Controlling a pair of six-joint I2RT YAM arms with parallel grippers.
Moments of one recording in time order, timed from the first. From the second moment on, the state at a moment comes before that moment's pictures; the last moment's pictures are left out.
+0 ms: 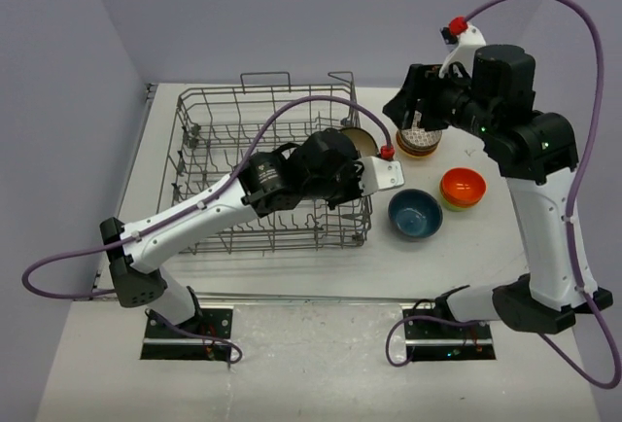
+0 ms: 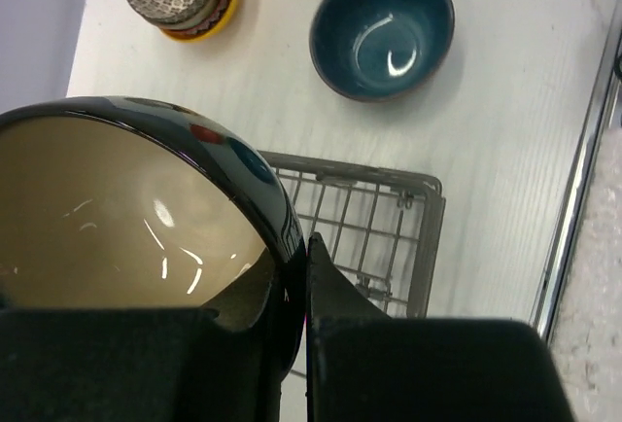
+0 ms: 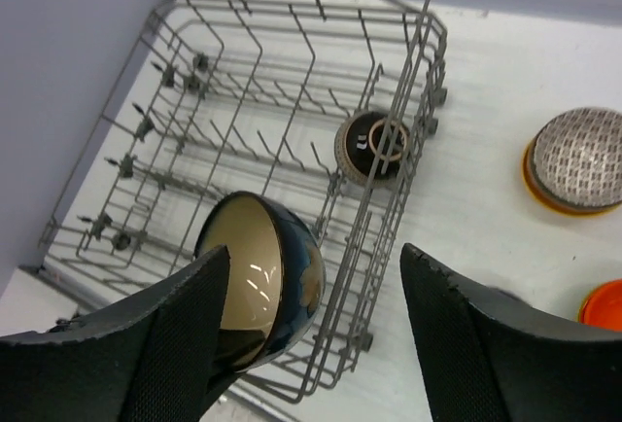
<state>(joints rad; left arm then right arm) -1.10 1.55 1.71 -0.74 -0.02 0.39 0.39 1.36 2.08 -1.08 -0.09 0.30</state>
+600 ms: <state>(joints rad) -1.20 1.69 1.99 -1.00 0.00 0.52 0.52 1.39 1.91 -1.28 -0.04 0.22</state>
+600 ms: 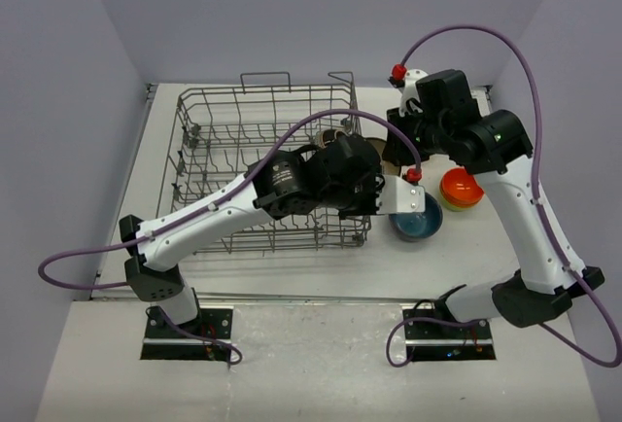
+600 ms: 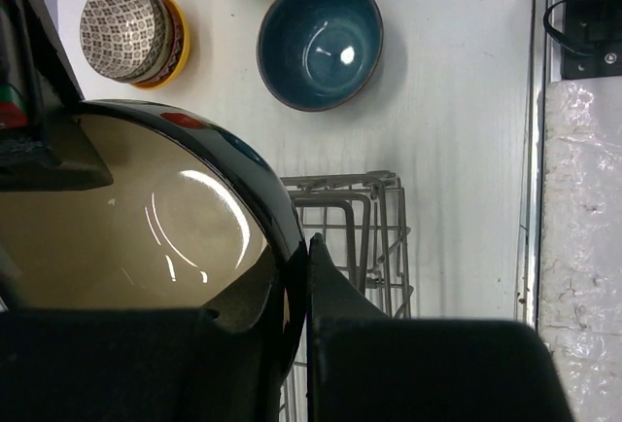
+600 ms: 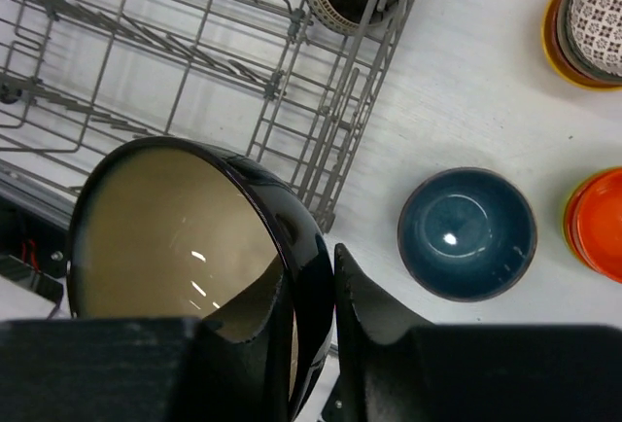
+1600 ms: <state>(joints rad) -1.21 1.07 1.44 -0.42 -0.63 0.15 0.16 0.86 1.04 -0.80 0.14 0.50</state>
